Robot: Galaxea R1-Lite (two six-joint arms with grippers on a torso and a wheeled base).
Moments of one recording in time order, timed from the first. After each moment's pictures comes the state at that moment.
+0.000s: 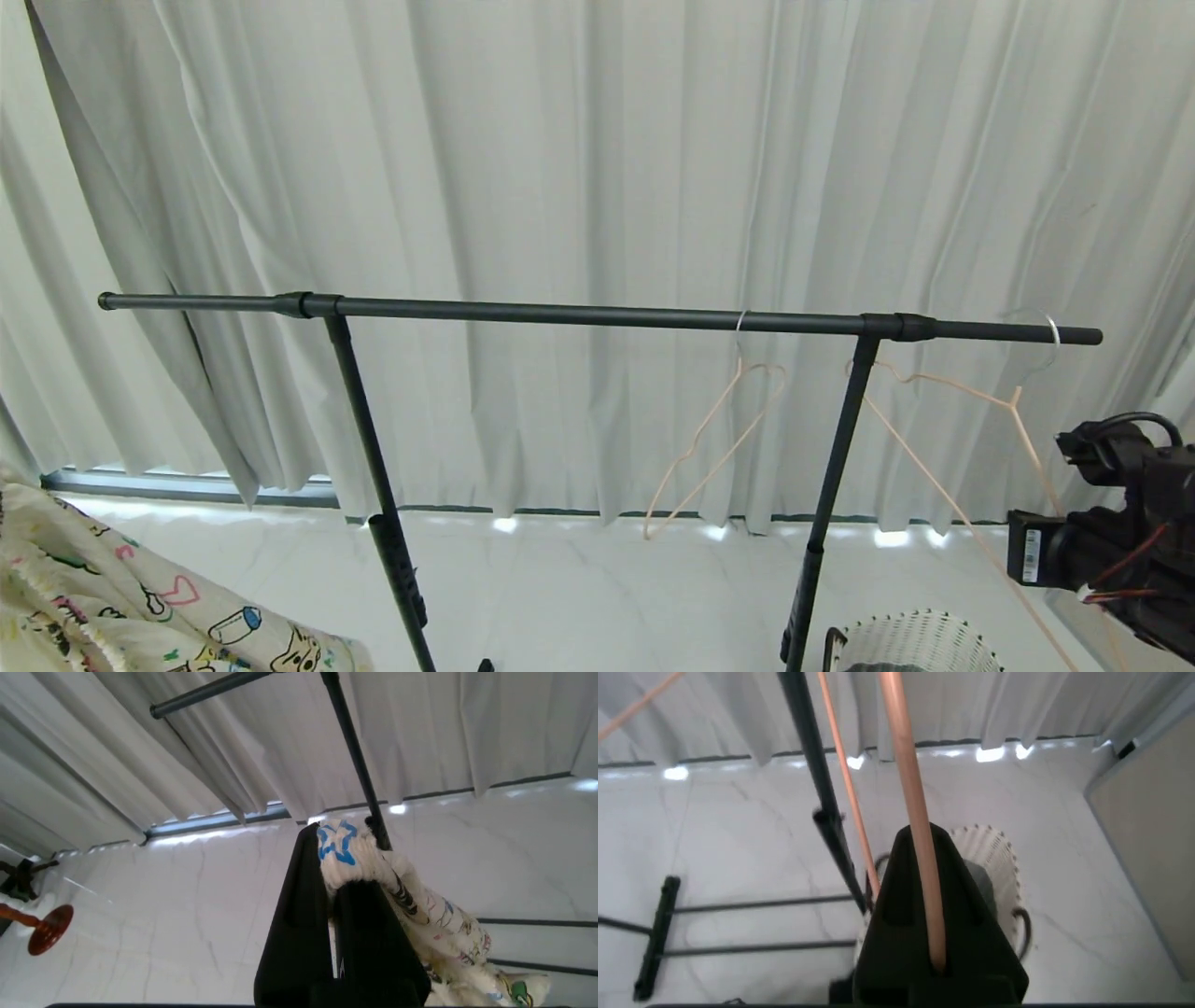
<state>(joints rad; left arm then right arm) -0.51 0.82 -0.84 0.42 0.68 0.23 0.27 1.49 -0.25 -0.75 -0.28 0.19</state>
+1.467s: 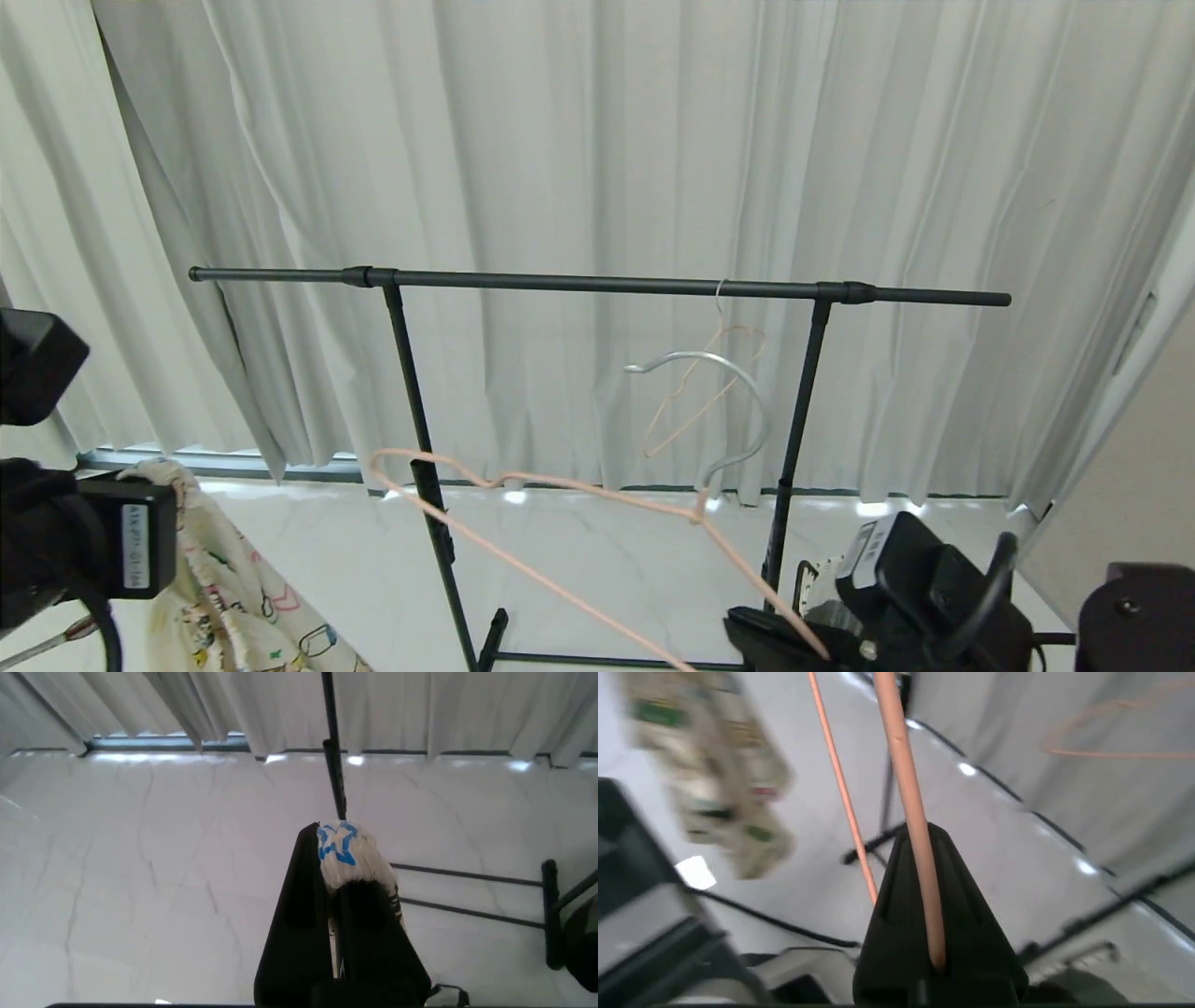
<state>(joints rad) -0.52 1.07 -0.75 0.29 0.68 -0.13 1.24 1.50 -0.45 -0.72 -0.28 0.14</state>
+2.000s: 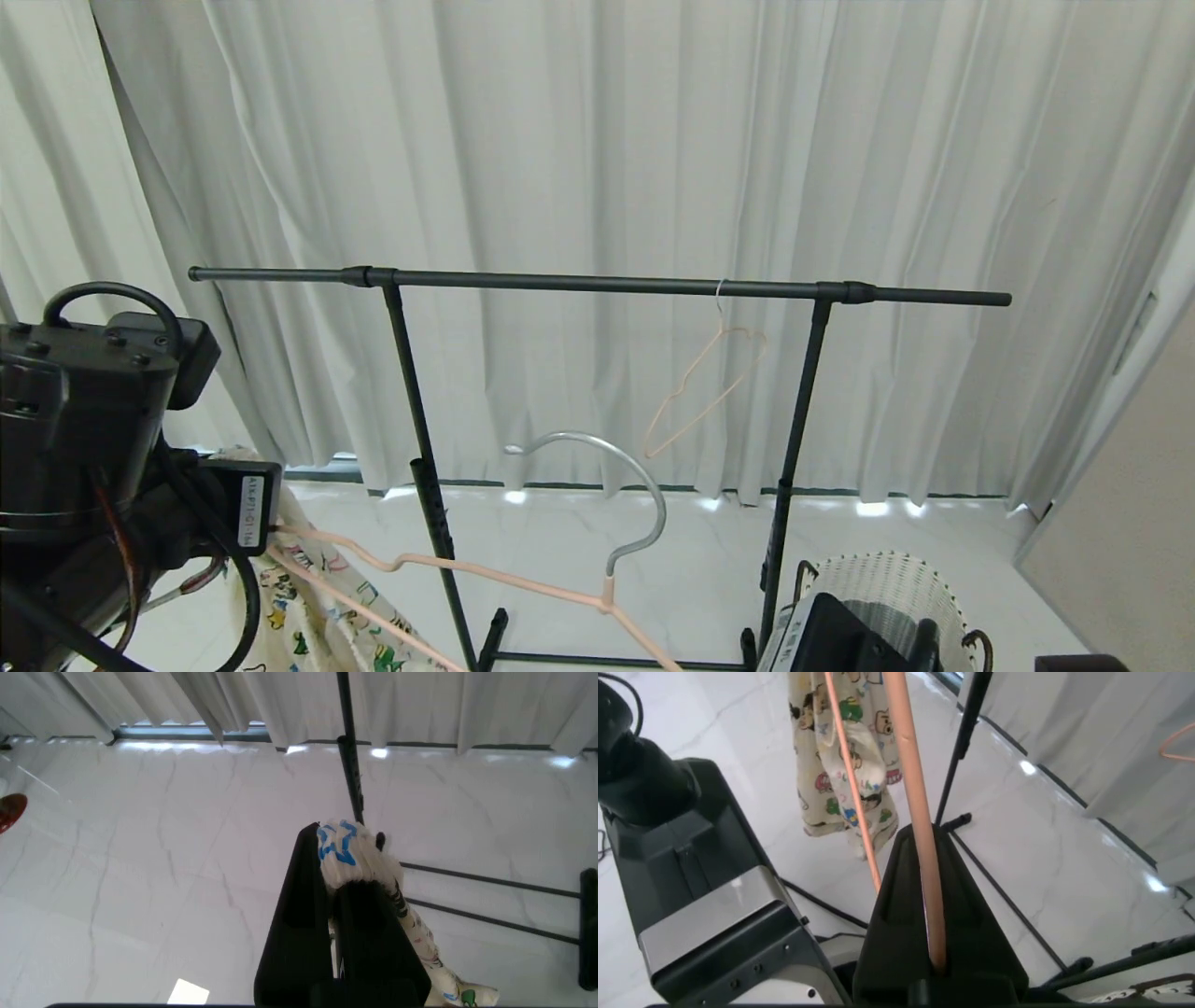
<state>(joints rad) -0.49 1.24 -0.72 0.14 0.73 -0.13 1.37 1.59 -0.49 -0.72 -0.28 0.20</state>
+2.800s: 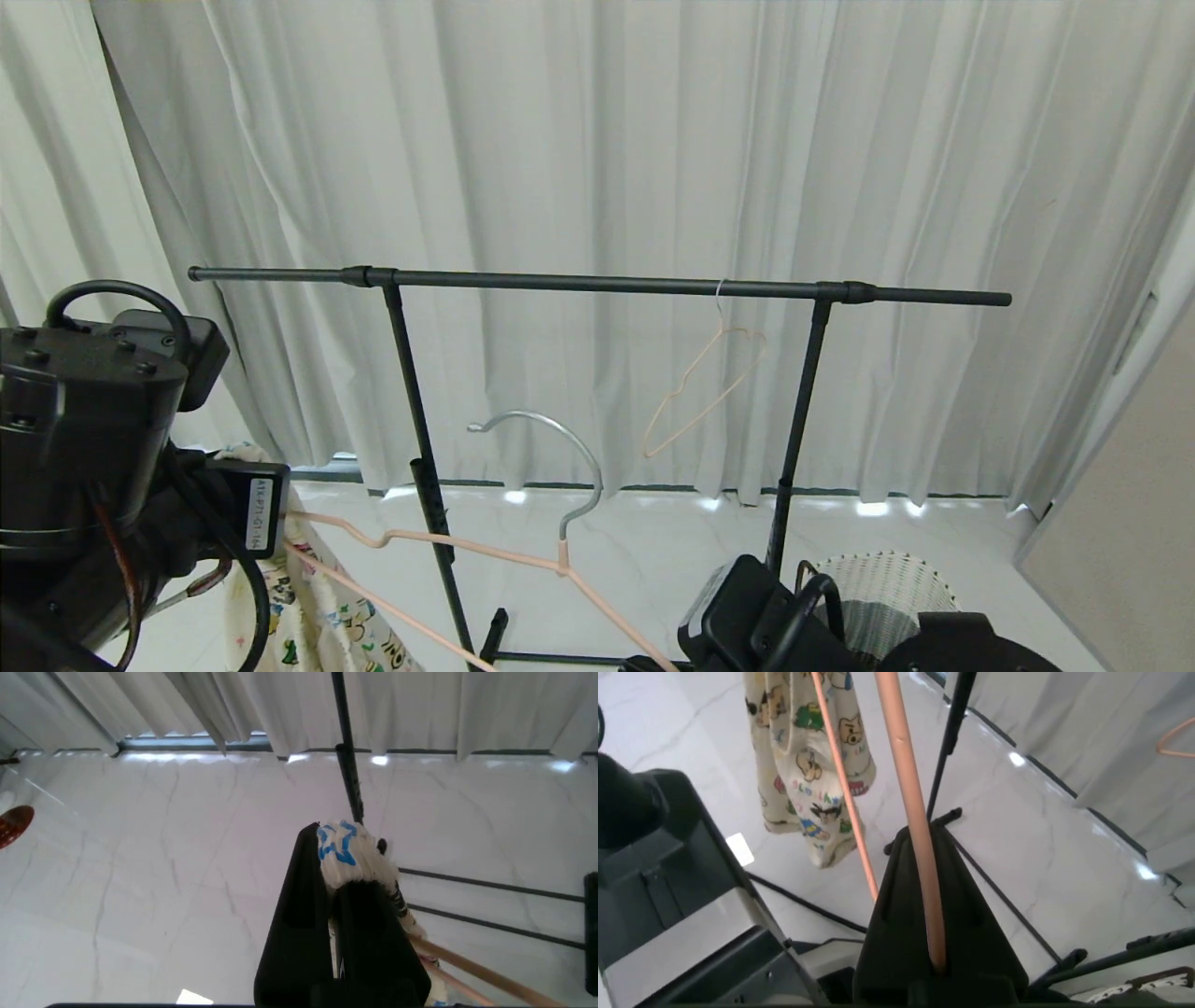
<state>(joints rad) -0.56 1.24 -0.72 0.13 0.78 -0.13 1.33 1.70 -0.58 -0.73 -0.29 0.21</state>
